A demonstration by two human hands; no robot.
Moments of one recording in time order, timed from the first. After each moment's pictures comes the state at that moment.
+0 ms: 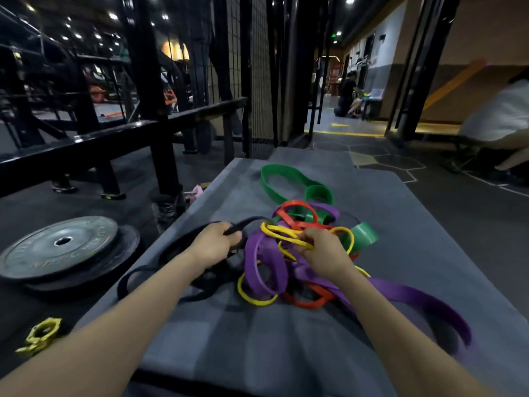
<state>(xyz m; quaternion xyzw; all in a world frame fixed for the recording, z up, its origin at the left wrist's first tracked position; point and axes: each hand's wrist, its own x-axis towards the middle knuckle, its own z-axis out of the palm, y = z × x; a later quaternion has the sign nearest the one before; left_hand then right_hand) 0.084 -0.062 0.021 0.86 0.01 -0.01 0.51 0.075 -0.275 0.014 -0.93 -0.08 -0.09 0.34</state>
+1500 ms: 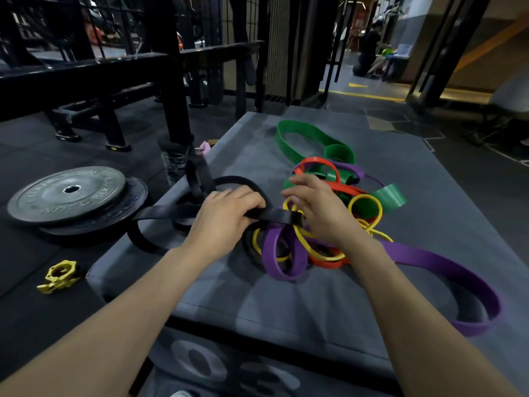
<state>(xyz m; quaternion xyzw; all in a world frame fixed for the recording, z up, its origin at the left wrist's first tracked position) 0.043 -0.042 -0.008 0.92 -0.23 0.24 0.19 0.077 -0.240 0.007 -0.93 -0.25 -0.12 0.25</state>
